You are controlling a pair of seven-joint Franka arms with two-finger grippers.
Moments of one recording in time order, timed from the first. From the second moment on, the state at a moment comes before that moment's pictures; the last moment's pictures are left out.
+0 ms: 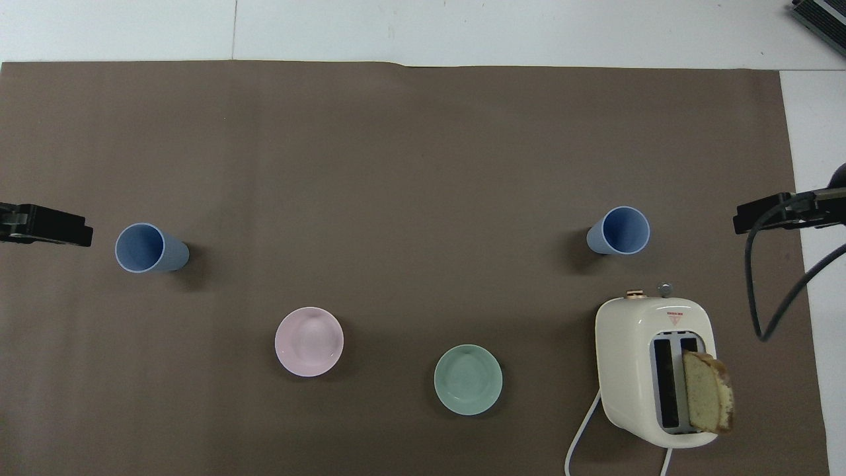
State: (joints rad) left arm -0.10 -0.07 0.03 -1.56 -0.02 1.50 0.04; right arm -0.07 -0.01 0.07 -1.55 -0.05 1.53 -0.05
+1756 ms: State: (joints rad) left arm 0.01 -0.03 0.03 -1.85 -0.02 1.83 0.04; right arm -0.07 -0.01 0.07 -1.55 -0.05 1.53 -0.05
